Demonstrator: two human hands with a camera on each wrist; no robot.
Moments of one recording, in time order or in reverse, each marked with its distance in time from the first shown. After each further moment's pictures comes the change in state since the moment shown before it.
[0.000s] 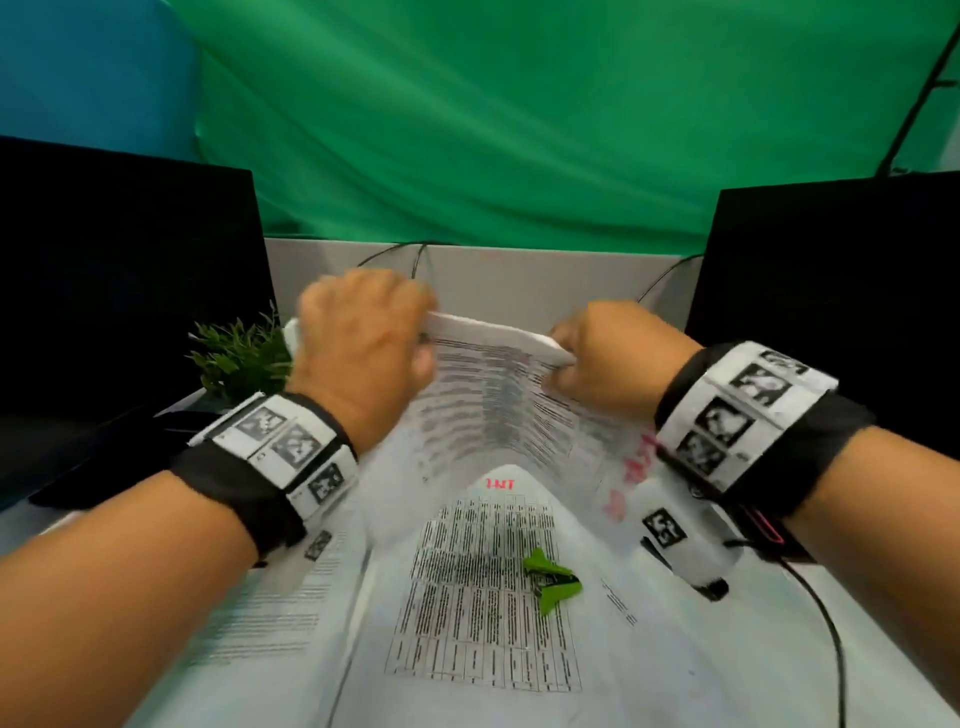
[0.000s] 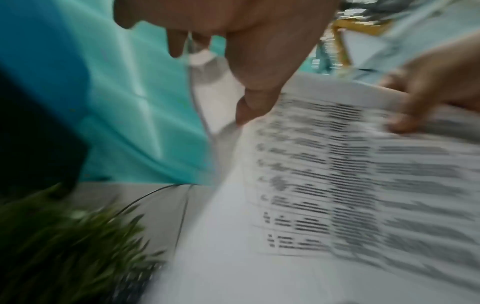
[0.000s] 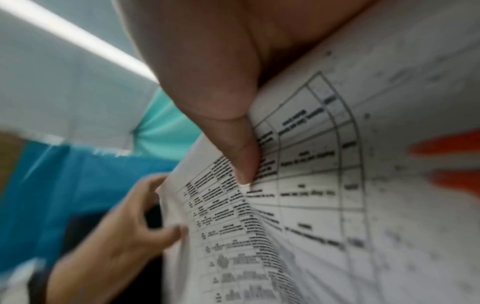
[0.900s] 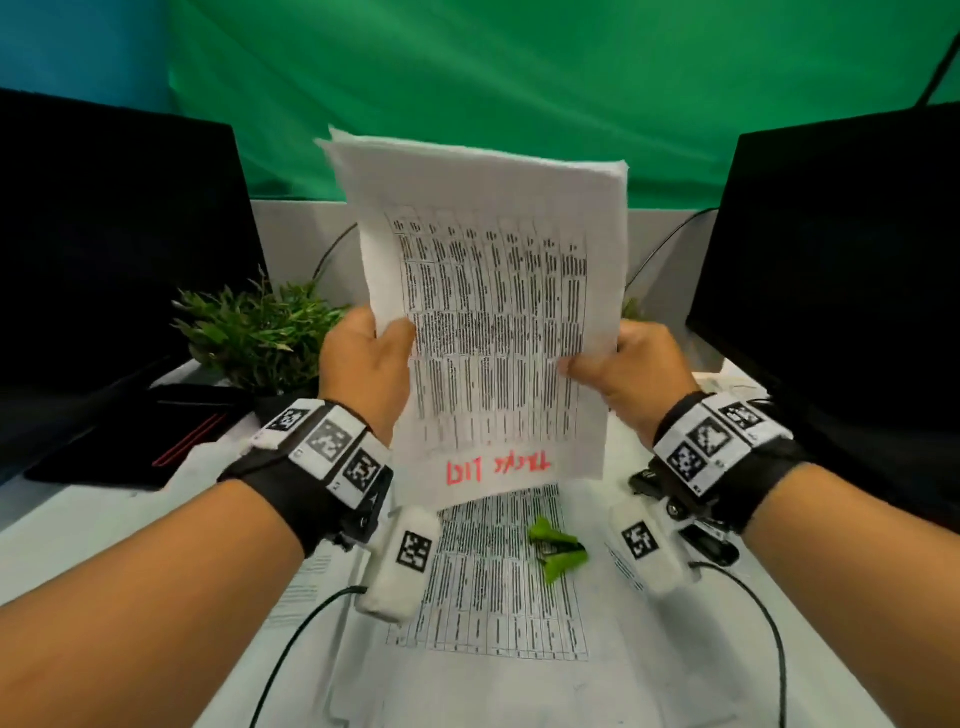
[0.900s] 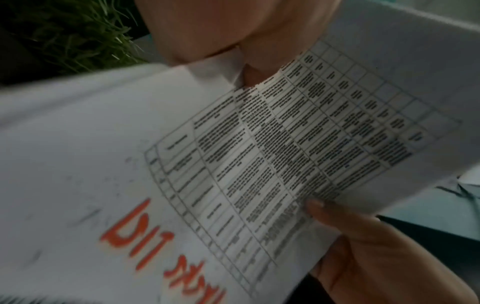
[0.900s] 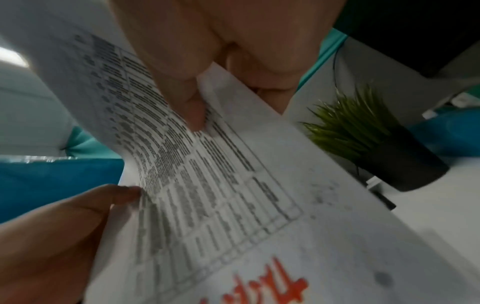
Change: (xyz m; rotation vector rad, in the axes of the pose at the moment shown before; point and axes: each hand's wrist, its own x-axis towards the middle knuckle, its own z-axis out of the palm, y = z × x) left_hand -0.026 0.010 0.053 -0.964 -0.071 -0.825; right_hand 0.013 0.049 0.107 1.136 0.263 0.213
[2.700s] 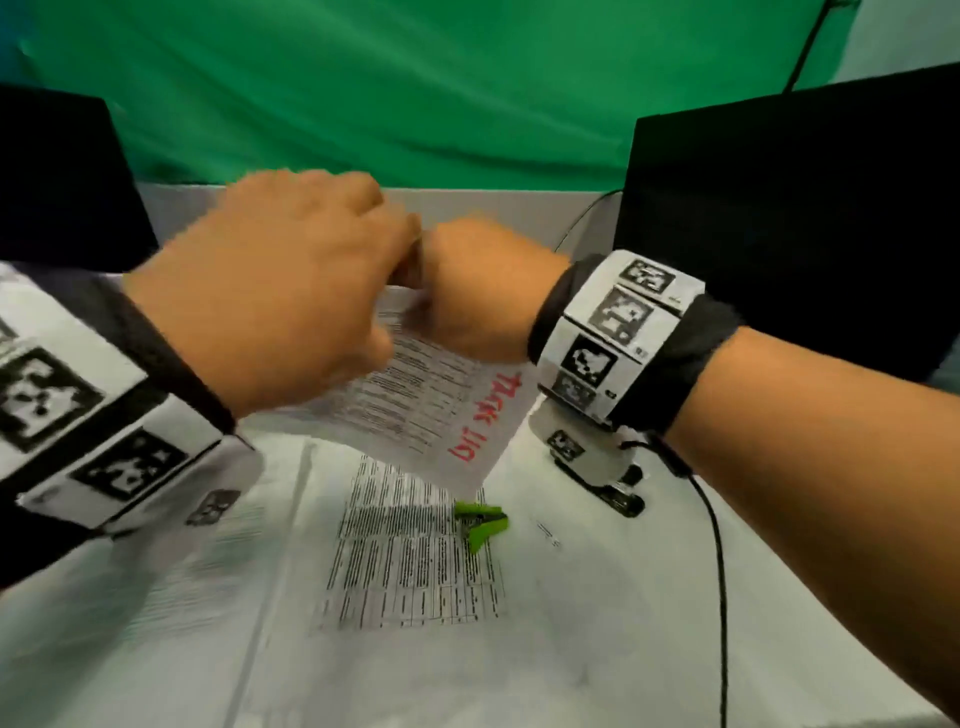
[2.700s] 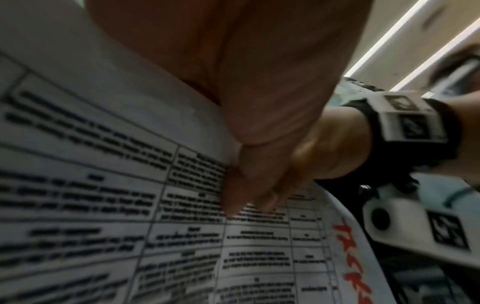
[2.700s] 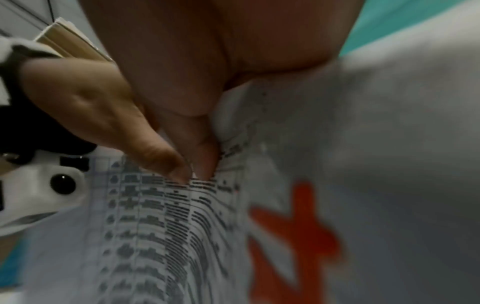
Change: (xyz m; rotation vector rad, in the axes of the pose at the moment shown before) left_hand -0.042 0.138 -0.032 1.202 -0.336 1.040; right_hand -0.024 -0.132 0.014 -1.088 -0.364 -0.527
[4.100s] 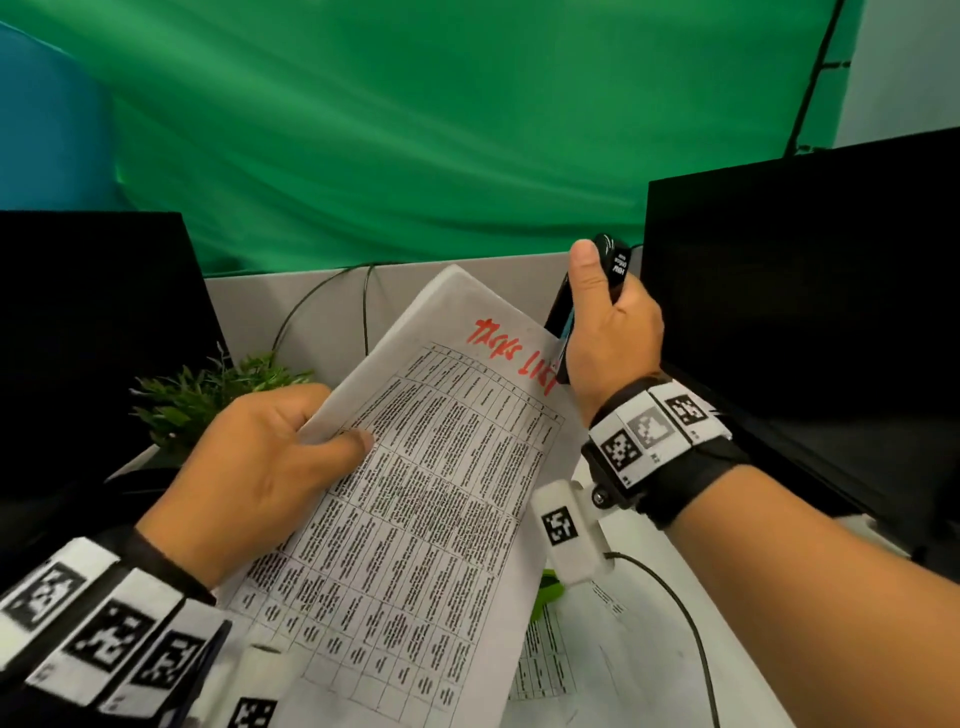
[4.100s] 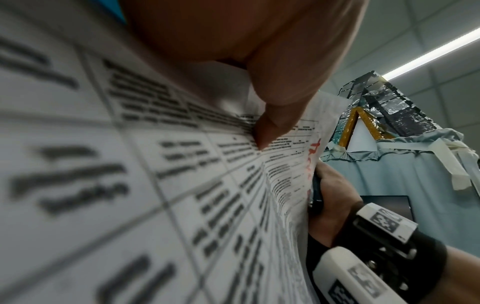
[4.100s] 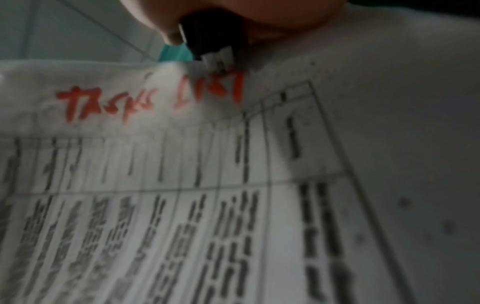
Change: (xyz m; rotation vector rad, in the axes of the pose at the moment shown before) left_hand -0.073 -0.029 0.040 -1.122 -0.114 -0.624; right_hand -0.008 0.043 0.041 0.993 0.994 0.714
